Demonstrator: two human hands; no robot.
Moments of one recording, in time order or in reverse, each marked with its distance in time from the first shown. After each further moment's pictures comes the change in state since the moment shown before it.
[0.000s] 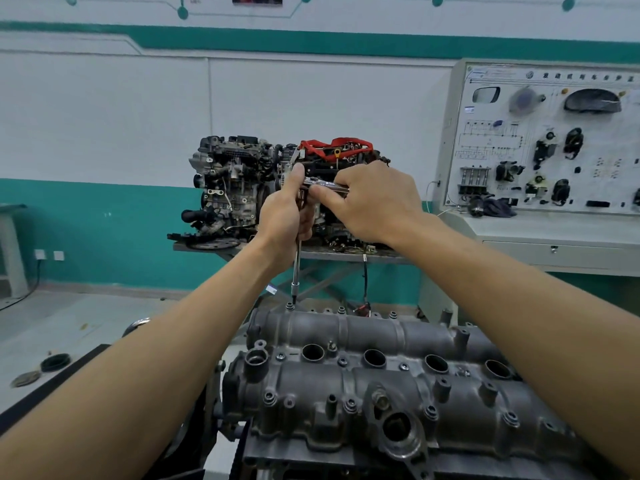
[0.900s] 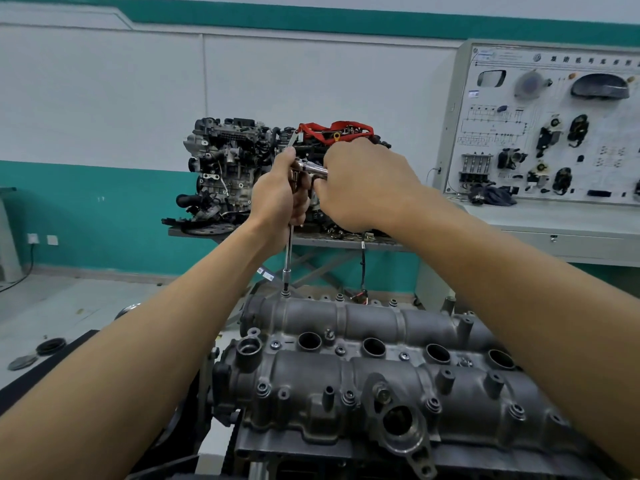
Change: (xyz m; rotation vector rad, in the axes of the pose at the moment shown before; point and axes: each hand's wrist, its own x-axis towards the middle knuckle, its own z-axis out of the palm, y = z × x) left_hand 0.013 -0.009 -0.006 0.007 0.079 0.004; right_hand -0.004 -0.031 -0.024 -0.066 -0.253 -0.012
